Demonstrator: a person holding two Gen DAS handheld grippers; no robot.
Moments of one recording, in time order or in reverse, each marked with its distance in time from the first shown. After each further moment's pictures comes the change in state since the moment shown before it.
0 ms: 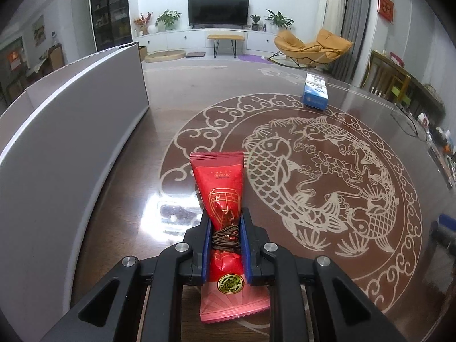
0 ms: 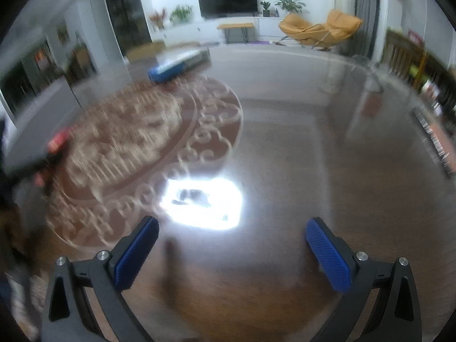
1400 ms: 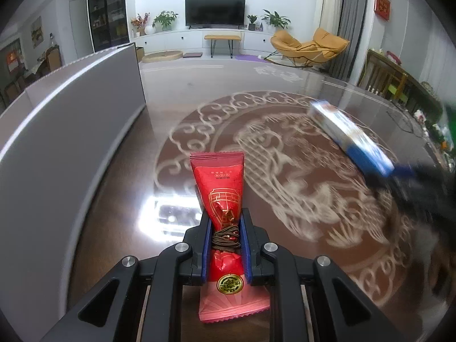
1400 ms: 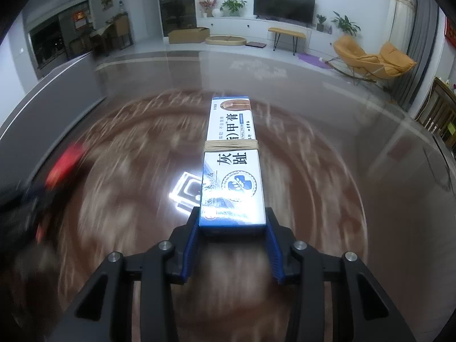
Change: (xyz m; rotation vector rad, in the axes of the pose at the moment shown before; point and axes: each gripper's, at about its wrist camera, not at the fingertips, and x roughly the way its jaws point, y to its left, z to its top) left arm -0.006 -0.008 -0.013 0.004 -0.002 -0.029; right arm 0.065 0.115 0.055 -0.281 0.028 0.032
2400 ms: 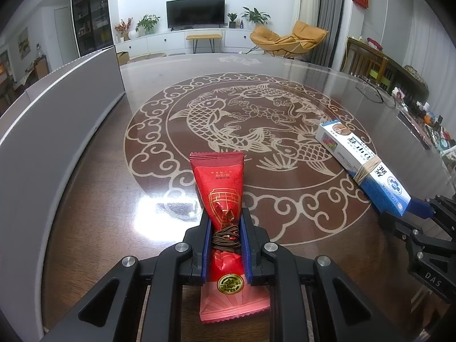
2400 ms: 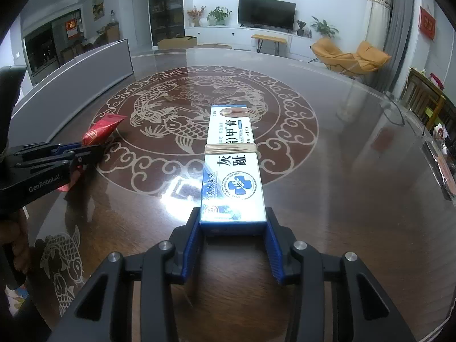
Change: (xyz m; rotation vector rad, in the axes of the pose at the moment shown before) left arm -0.042 -0.046 -0.055 0.083 0.004 -0.031; right arm -0.090 0.024 -0.115 0.048 -0.049 -0.073
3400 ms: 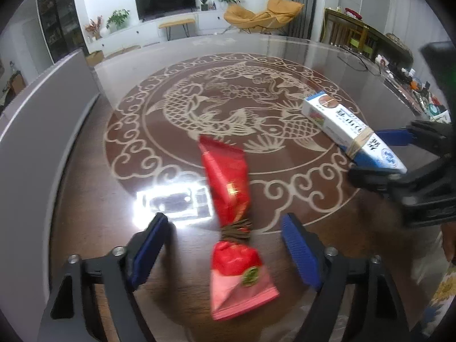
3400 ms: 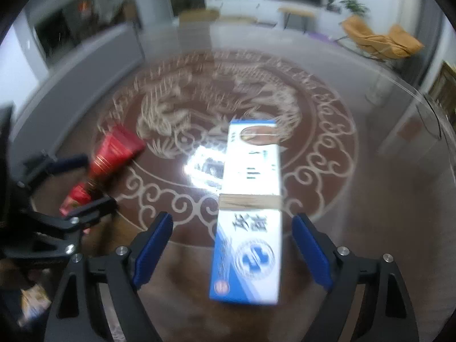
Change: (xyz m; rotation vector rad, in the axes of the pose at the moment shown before) left arm 0.006 -0.008 0.006 0.135 0.105 -0.066; right arm 0.043 0.002 0.061 -0.079 0.209 0.119
